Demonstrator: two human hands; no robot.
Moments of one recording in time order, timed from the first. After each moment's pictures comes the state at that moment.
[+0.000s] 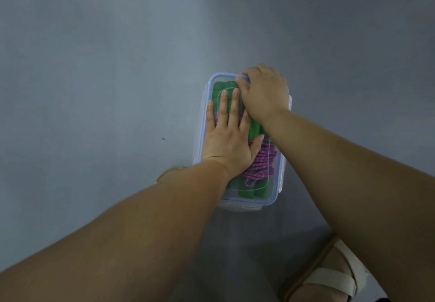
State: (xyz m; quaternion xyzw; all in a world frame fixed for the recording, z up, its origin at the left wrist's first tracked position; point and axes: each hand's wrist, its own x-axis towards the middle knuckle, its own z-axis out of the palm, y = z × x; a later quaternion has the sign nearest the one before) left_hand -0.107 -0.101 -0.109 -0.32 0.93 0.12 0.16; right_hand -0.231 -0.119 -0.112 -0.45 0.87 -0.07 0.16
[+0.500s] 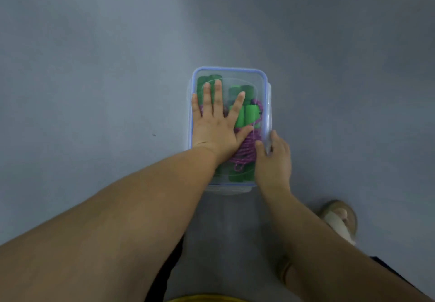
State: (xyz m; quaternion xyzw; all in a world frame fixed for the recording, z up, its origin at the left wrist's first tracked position) left_hand -0.108 -0.102 -0.109 -0.30 0.93 0.12 0.17; right_hand -0.149 0.016 -0.089 -0.05 0.91 -0.30 0.28
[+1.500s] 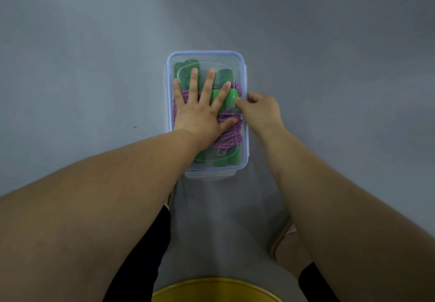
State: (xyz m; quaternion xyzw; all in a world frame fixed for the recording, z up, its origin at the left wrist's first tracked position) left_hand -0.111 -0.103 -0.113 -0.23 0.95 0.09 0.20; right_hand -0.205 -0.018 -0.083 -0.05 0.88 -0.31 0.36
